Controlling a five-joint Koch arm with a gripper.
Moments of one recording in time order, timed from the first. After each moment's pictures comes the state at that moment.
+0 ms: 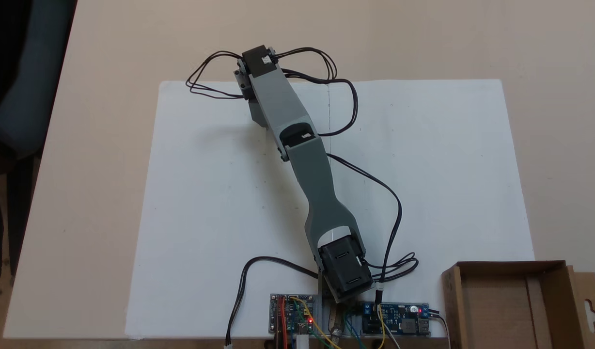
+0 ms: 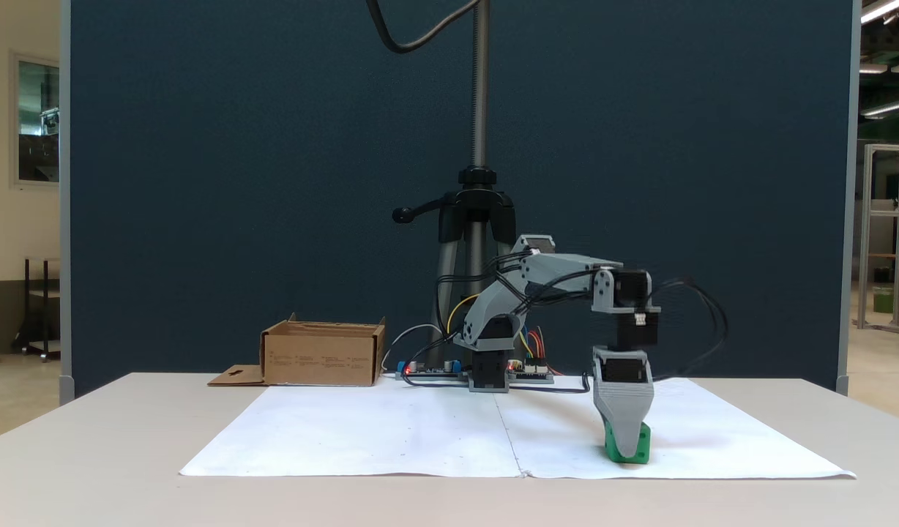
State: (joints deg) arm -23.9 42.0 45.2 56.2 29.2
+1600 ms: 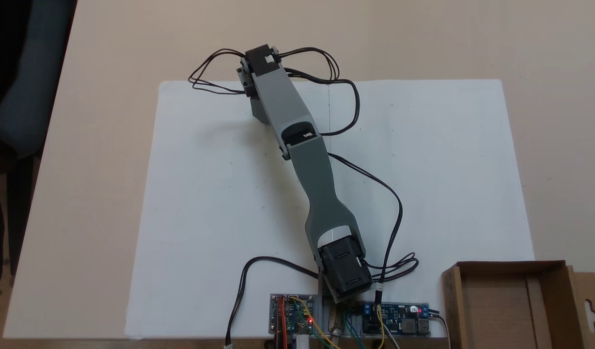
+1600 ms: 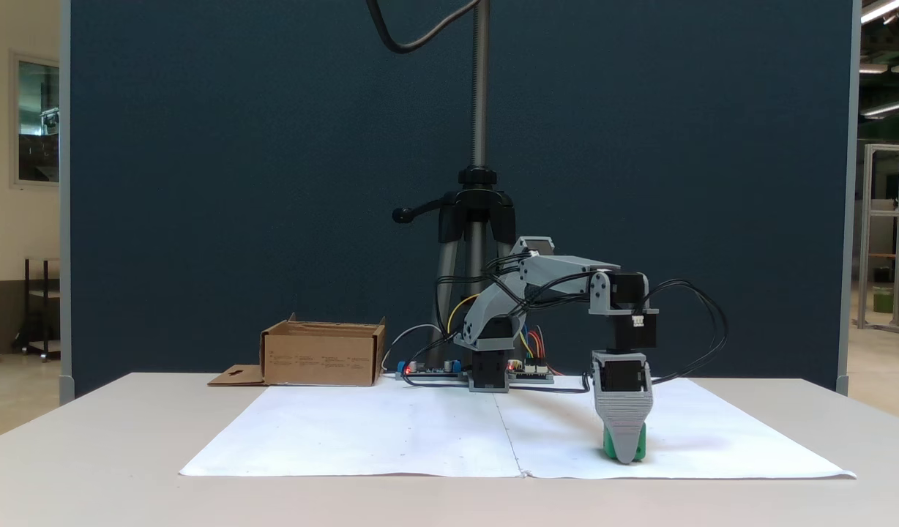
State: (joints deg) arm -22.5 40.5 44.6 53.5 29.2
